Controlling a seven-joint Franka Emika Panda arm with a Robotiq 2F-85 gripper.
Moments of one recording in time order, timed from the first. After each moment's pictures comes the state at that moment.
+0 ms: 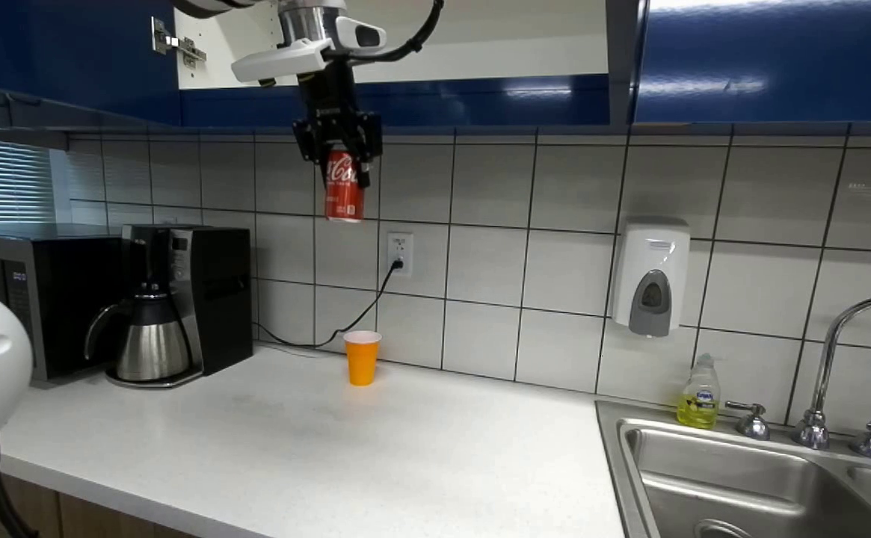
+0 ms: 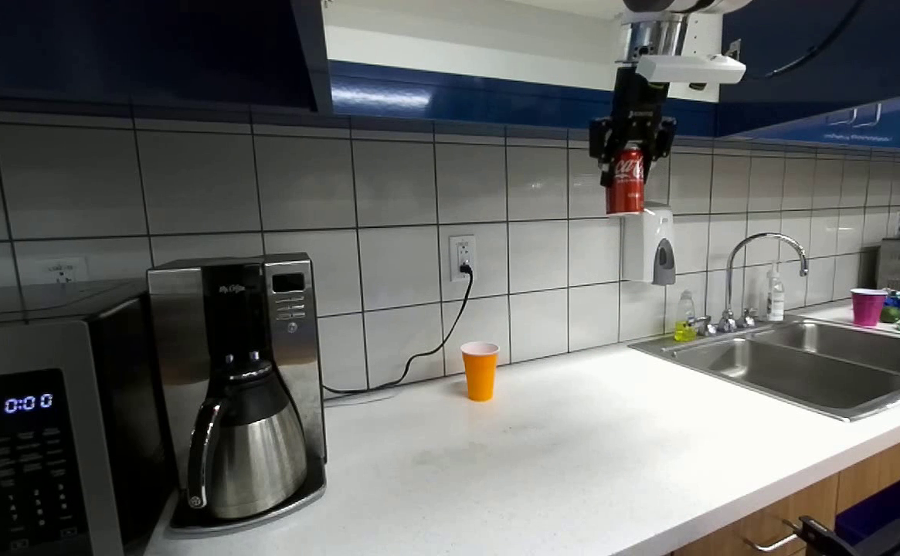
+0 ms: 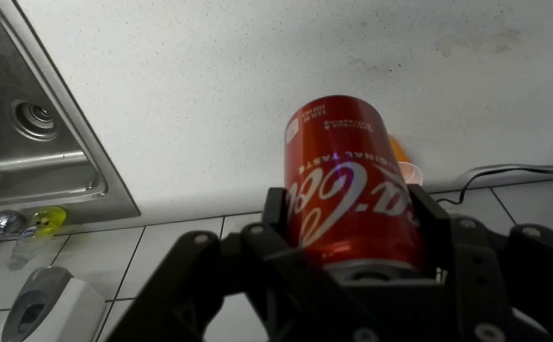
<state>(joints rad) -0.04 -0.53 -0.04 -2.22 -0.09 2.01 0.05</state>
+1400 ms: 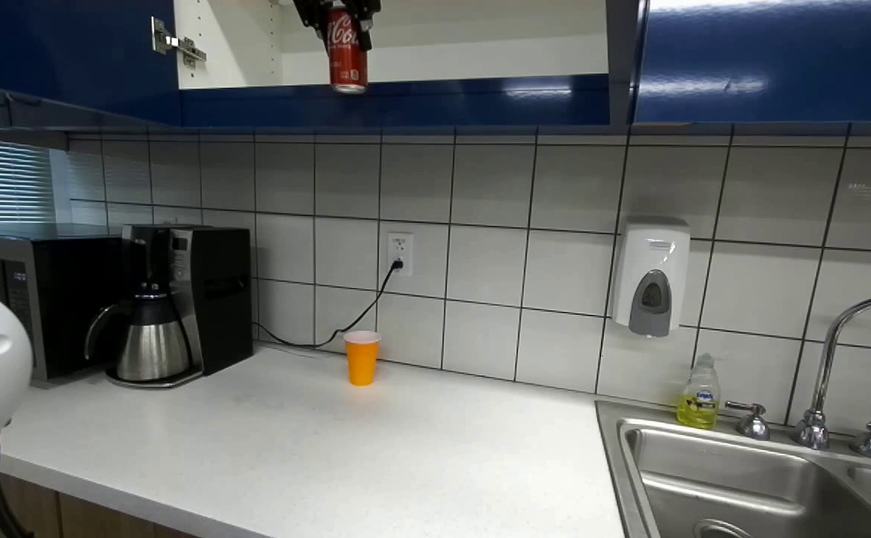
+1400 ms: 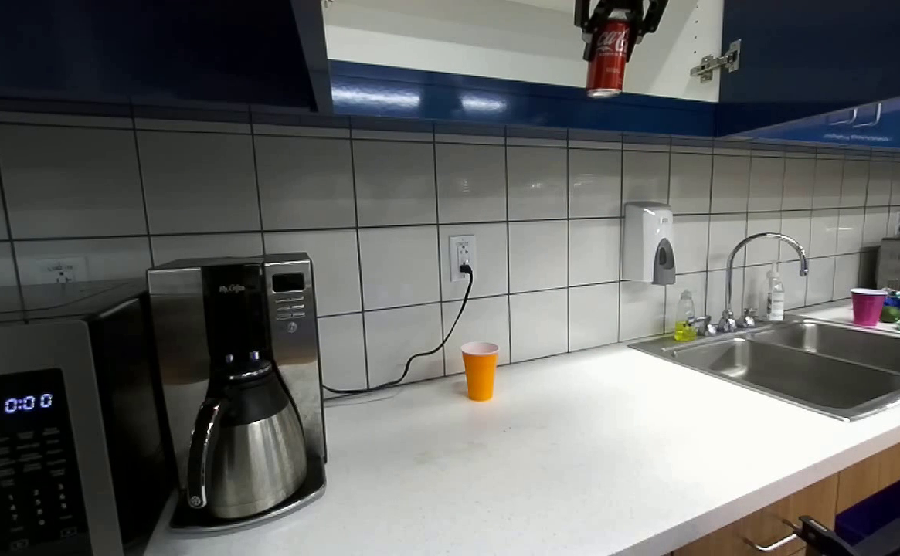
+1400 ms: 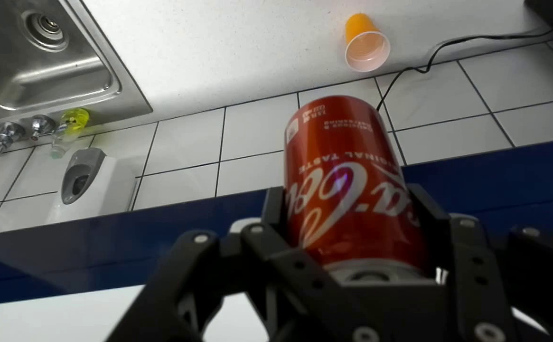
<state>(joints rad) -0.04 -0.43 0.00 -1.71 -0.09 1.79 0.14</state>
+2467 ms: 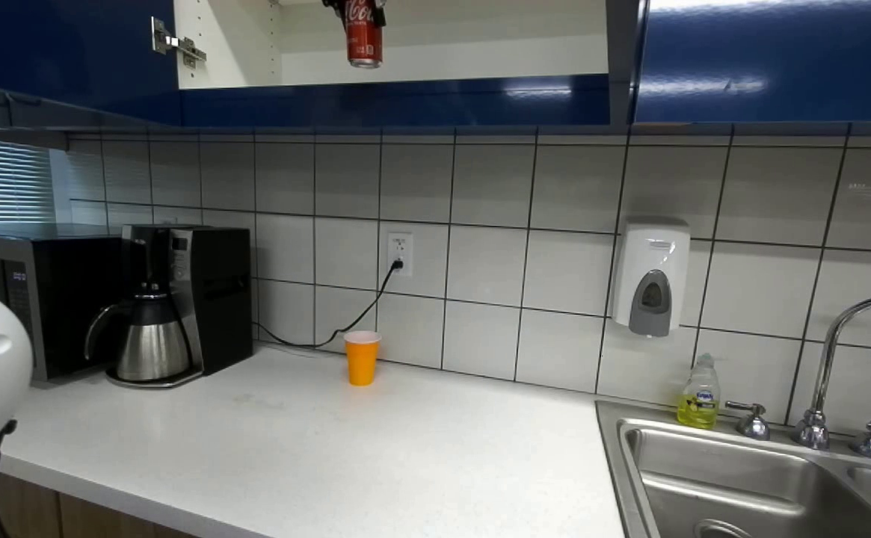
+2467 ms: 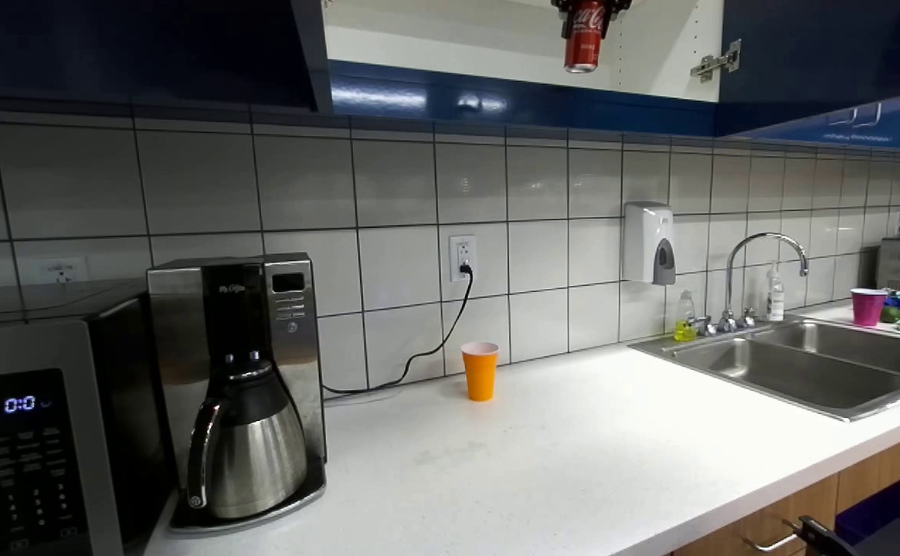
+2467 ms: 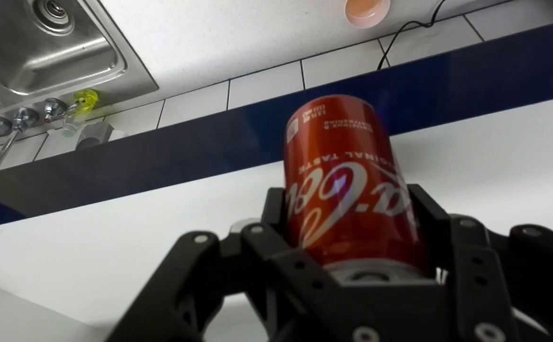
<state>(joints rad) -0.04 -0.17 0.02 -1.30 -0.13 1.65 0.21</state>
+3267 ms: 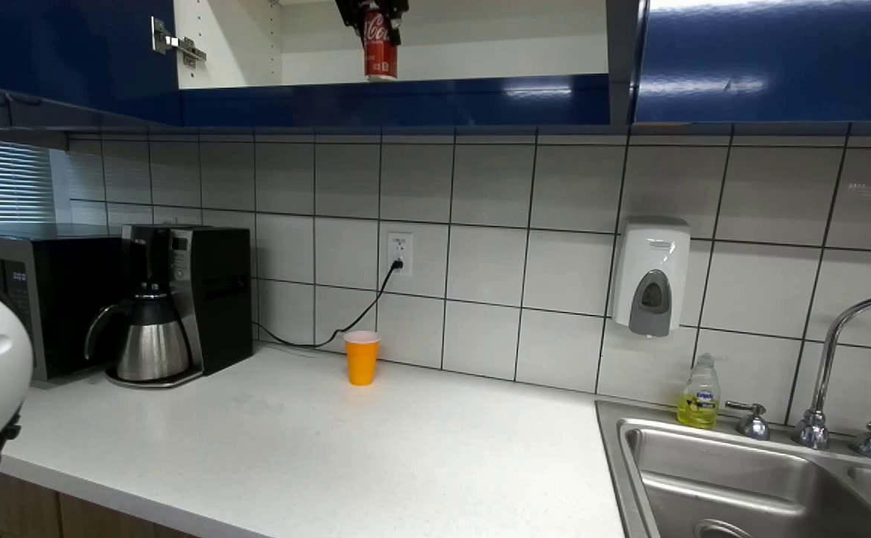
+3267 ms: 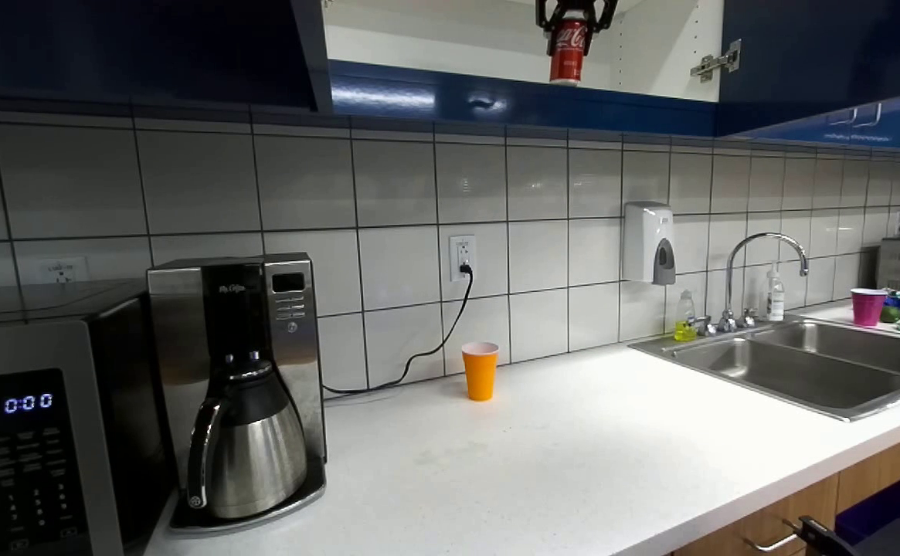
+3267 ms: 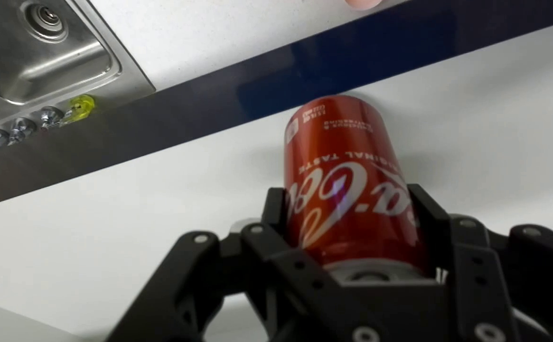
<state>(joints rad) -0.04 0.03 0.01 -1.06 -0.13 1.59 0.25</state>
